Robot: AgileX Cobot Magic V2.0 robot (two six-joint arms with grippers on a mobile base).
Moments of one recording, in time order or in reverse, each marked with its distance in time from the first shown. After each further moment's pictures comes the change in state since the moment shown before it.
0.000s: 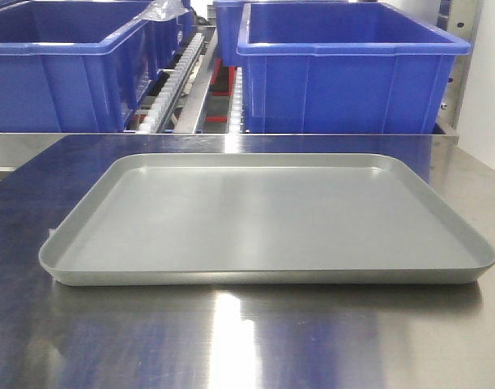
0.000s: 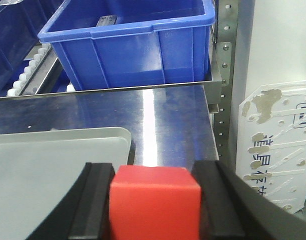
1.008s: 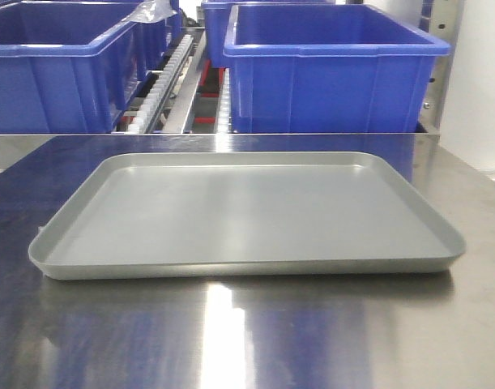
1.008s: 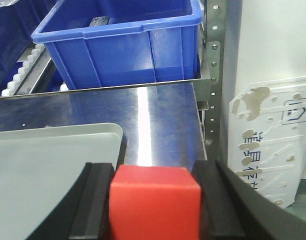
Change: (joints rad) left arm 0.000 0.000 0.000 -0.039 0.002 0.000; right arm 0.000 0.000 0.000 0.000 0.000 0.000
